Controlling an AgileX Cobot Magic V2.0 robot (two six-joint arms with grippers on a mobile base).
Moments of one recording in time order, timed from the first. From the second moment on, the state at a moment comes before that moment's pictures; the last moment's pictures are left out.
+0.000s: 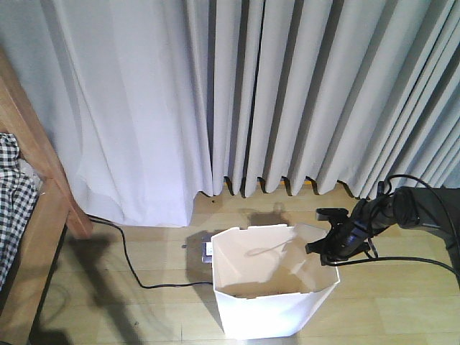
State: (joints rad) left arm 0.05 -0.02 0.03 0.04 0.12 -0.05; right arm -0.07 3.11 -1.85 0.51 0.45 -0.61
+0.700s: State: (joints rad) left arm 0.05 -0.02 0.03 0.04 0.12 -0.05; right arm -0.07 3.14 -1.86 0.53 0.43 -0.61
